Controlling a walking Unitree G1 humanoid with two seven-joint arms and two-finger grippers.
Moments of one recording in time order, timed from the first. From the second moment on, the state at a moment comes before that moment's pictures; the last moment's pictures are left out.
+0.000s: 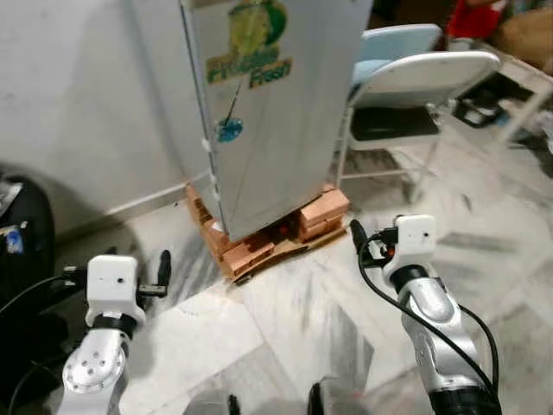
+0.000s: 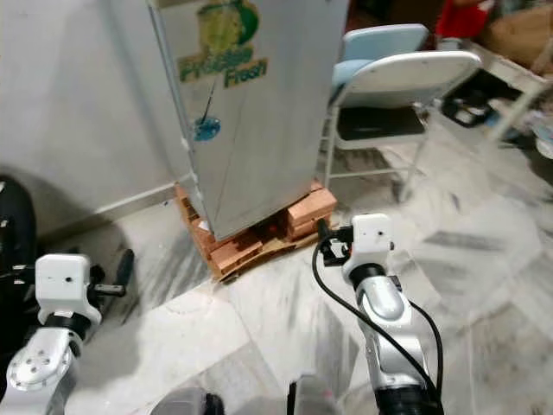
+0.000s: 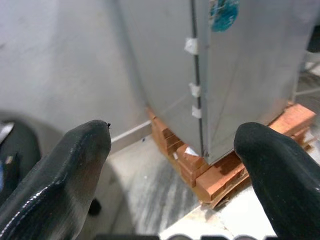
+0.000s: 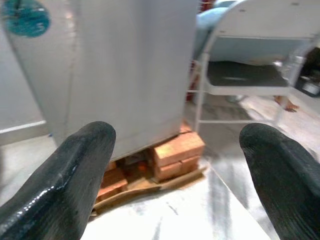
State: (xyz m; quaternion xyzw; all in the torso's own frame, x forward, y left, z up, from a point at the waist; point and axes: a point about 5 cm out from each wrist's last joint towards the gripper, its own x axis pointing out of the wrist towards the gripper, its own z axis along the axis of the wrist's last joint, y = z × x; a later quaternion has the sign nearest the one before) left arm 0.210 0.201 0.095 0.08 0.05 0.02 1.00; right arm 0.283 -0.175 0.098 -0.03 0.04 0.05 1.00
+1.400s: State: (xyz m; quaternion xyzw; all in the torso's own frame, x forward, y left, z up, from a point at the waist) left arm 0.213 0.196 0.095 0.06 0.04 0.01 1.00; right arm 0.285 -0.189 0.103 -0.05 0.03 0.04 1.00
